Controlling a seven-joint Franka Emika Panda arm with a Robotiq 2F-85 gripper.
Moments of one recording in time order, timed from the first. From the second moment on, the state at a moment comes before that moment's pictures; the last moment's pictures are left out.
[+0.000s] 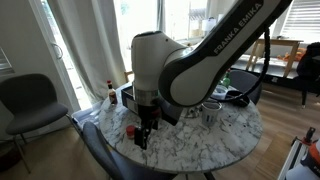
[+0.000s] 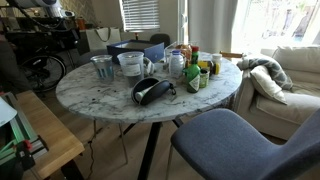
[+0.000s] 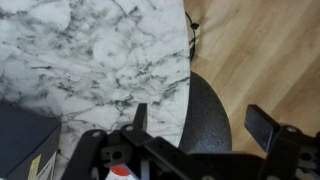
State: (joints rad) arm 0.24 0.13 0.47 -2.31 -0.15 2.52 0.26
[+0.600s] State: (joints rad) arm 0.32 0.29 0.26 -2.24 -0.24 2.88 0.36
